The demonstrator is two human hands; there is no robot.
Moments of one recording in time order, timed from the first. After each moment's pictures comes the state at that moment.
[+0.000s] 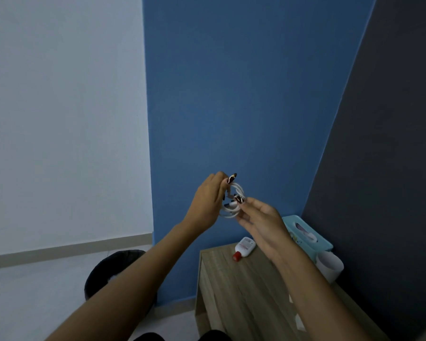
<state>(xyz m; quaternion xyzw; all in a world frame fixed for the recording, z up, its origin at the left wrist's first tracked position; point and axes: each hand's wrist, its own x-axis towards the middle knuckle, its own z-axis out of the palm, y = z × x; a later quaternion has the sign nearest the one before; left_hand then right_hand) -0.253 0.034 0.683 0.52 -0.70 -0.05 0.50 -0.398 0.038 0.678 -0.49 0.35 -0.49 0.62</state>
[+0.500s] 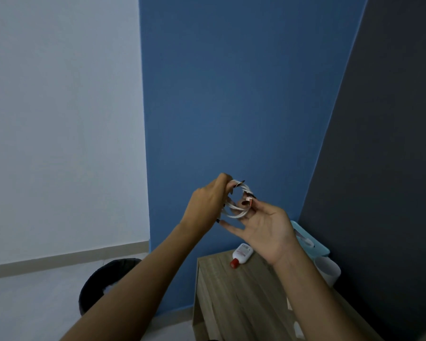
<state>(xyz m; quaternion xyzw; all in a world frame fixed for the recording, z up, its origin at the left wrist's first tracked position) -0.259 0.044 0.701 0.50 -0.73 0.10 0.46 -0.408 0.049 0.699 -0.34 0.19 -0.45 0.80</state>
